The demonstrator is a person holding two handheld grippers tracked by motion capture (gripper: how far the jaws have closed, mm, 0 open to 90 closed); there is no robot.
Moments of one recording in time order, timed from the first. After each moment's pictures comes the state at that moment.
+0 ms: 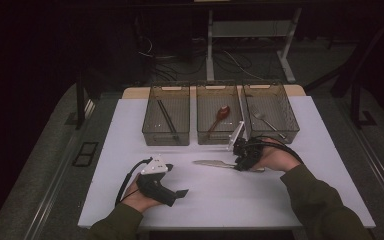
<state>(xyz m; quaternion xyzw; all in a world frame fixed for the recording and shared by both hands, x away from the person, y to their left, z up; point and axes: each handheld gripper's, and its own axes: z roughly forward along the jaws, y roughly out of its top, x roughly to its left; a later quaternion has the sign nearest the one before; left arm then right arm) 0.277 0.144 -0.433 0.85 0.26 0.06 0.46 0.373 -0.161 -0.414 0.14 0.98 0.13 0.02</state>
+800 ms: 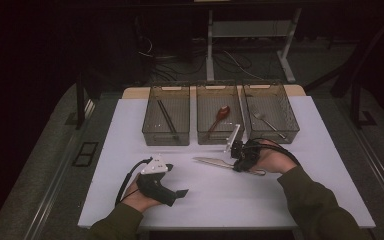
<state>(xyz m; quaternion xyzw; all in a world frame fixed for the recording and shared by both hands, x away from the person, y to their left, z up) 0.278 0.144 -0.434 0.85 0.26 0.06 0.45 0.369 -0.160 -0.419 0.14 0.98 0.13 0.02</state>
